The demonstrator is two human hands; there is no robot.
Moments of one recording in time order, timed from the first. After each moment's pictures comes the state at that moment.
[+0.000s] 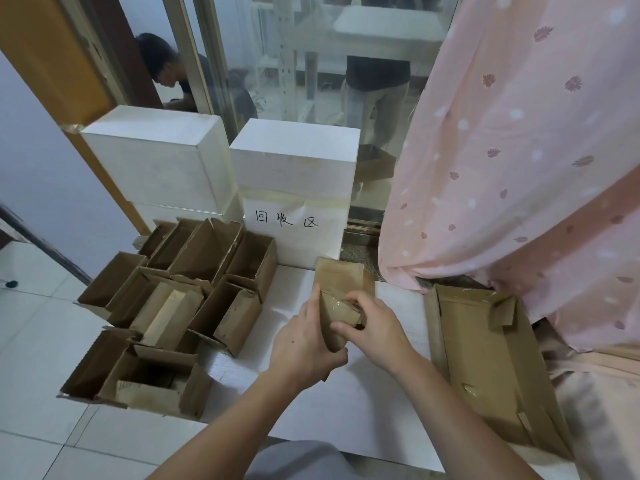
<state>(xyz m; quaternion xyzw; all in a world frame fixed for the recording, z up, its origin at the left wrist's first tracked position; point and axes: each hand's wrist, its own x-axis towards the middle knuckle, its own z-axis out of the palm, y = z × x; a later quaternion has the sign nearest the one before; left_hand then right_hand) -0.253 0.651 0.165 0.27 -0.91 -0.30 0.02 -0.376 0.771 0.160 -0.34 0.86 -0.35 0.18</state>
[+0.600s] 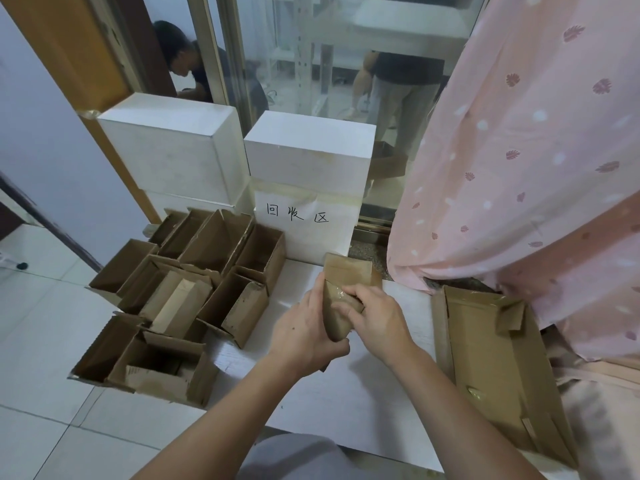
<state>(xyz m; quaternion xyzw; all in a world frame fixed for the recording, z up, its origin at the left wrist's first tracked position) -0.250 0.634 0.174 0.26 -0.92 -0.30 0.05 -0.368 0.749 0.176 -0.36 0.86 -0.34 0.12</state>
